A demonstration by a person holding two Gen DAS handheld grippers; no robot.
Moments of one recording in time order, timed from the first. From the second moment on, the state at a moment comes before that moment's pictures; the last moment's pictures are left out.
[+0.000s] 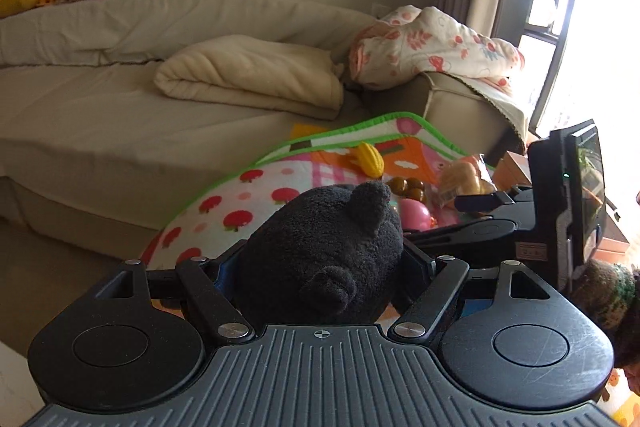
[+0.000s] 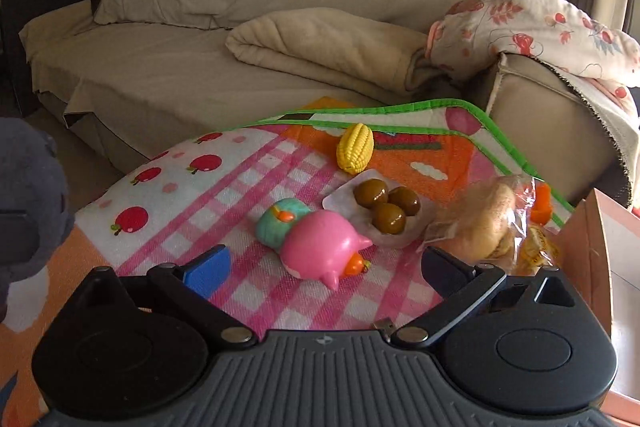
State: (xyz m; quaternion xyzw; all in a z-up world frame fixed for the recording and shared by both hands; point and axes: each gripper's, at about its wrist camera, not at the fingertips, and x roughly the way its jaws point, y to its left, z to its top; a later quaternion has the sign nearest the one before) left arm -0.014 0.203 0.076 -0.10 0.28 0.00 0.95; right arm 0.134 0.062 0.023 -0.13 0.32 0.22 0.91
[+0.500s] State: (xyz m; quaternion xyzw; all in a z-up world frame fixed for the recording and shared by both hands) left arm -0.032 0.155 0.076 -0.08 0.29 -0.10 0.95; right arm 0.024 -0.038 0.078 -0.13 0.29 0.23 0.92
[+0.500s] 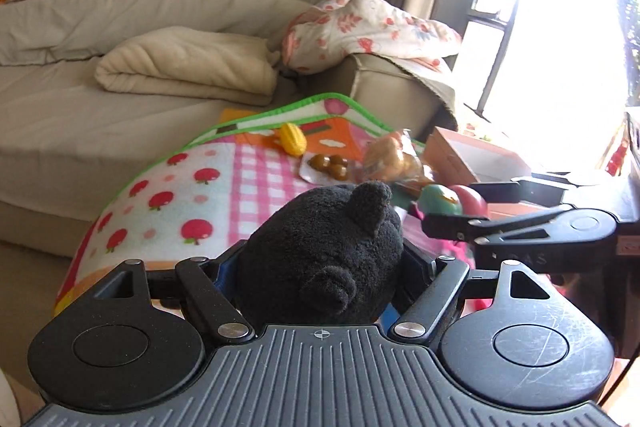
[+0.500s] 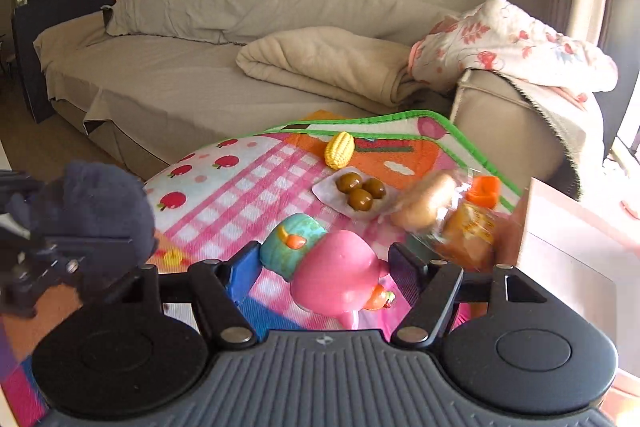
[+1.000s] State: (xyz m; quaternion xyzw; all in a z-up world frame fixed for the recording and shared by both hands) left arm 0.127 -0.059 0.152 -0.11 0.25 -0.28 0.92; right arm -0.057 -0.202 0.103 -0.09 0.22 0.05 0.97
